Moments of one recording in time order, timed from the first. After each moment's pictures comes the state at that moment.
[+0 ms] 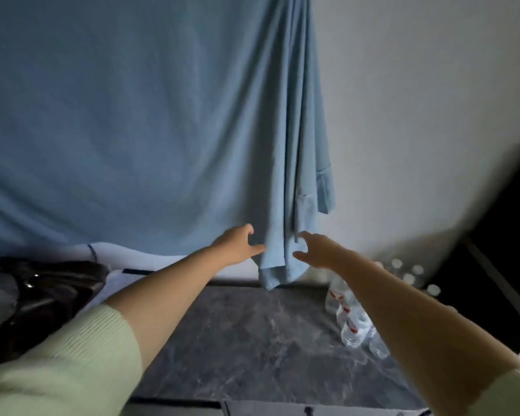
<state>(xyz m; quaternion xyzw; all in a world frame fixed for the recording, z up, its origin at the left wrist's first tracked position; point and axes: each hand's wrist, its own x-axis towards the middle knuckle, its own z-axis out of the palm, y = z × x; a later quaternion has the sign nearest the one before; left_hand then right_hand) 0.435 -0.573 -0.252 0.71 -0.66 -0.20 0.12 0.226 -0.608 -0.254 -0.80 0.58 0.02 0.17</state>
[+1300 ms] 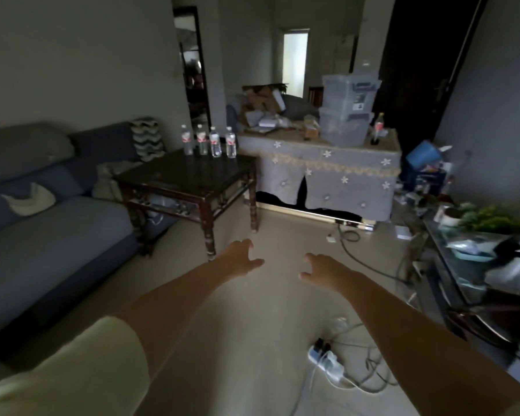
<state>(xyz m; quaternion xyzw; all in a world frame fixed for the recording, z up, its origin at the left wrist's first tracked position) 0.446 0.251 -0.240 0.96 0.18 -0.04 0.20 0.537 0.052 -0.250 -0.94 -0.29 0.18 0.08</state>
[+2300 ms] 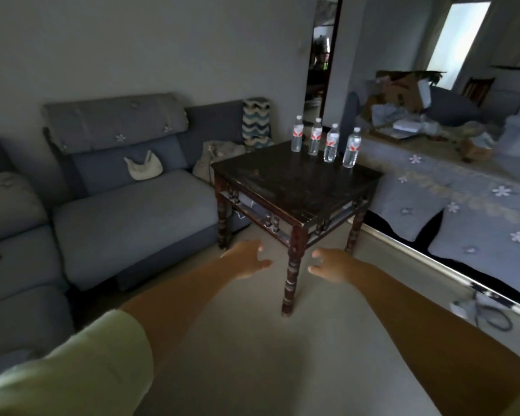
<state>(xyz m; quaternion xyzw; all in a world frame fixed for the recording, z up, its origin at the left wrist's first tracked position) 0.562 0.616 -0.264 0.91 0.36 -0.04 0.22 0.735 0.481 -0.259 -0.86 -0.45 0.22 0.02</state>
